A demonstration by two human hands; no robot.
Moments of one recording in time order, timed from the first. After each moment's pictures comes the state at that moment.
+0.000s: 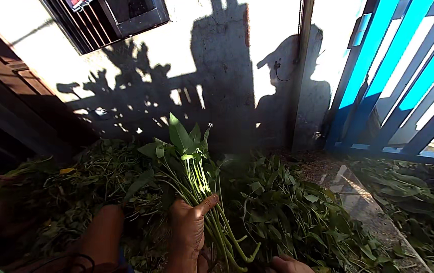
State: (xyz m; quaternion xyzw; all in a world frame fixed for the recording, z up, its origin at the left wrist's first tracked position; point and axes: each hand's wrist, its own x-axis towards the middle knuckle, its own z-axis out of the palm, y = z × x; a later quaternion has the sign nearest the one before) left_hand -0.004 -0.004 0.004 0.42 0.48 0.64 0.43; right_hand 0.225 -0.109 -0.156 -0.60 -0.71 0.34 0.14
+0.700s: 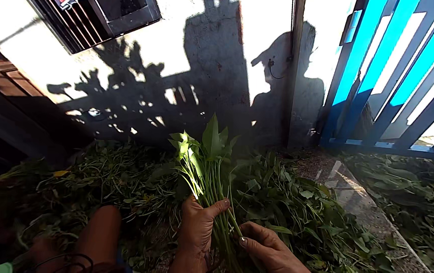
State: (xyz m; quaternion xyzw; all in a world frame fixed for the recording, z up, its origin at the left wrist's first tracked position) left_hand 0.017 -0.008 -0.001 0.42 0.47 0.58 0.51; right_hand 0.181 -0.069 -0.095 -0.27 -0.46 0.67 0.52
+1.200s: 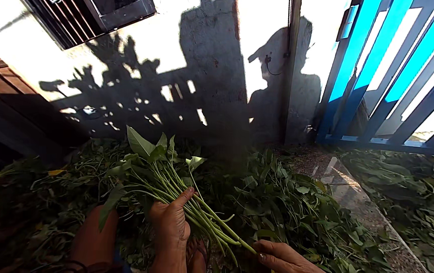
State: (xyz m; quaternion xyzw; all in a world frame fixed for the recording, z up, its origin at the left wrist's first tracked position) left_hand -0.012 0.005 0.001 0.30 0.53 0.70 0.37; right_hand 0.237 -0.089 -0.125 -0.27 -0.60 0.66 0.36
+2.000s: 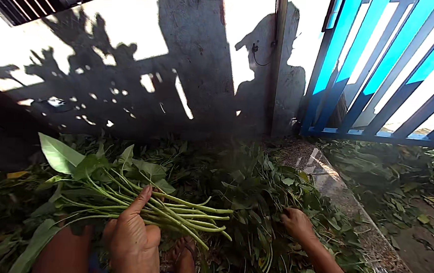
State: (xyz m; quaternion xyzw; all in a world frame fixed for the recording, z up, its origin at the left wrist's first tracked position) left_hand -0.019 0.000 0.020 0.20 0.53 0.76 0.31; right_hand 0.315 -0.037 -0.229 -0.80 -0.45 0.35 0.15
